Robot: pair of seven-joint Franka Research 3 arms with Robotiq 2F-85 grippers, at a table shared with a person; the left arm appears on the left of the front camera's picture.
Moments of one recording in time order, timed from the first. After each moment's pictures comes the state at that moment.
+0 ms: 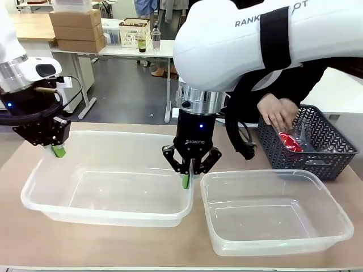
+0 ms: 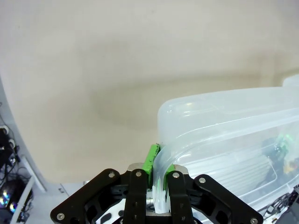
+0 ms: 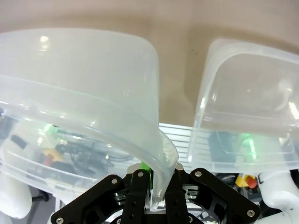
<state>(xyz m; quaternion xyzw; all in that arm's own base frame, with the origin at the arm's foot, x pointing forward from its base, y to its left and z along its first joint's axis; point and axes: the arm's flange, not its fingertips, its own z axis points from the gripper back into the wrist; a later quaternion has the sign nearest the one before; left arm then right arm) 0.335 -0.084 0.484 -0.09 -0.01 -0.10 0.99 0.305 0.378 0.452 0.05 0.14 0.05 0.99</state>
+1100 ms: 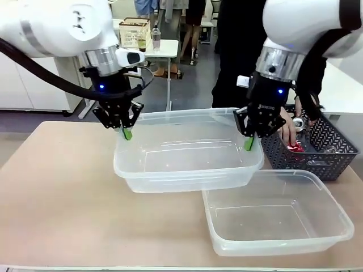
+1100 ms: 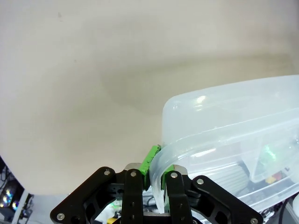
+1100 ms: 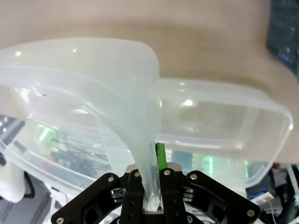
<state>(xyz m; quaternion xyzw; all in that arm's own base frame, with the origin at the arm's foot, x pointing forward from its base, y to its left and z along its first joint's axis) 0.414 -0.235 0.487 -0.09 0.02 -0.11 0.99 0.387 0.208 0.485 0.10 0.10 0.04 0.99</state>
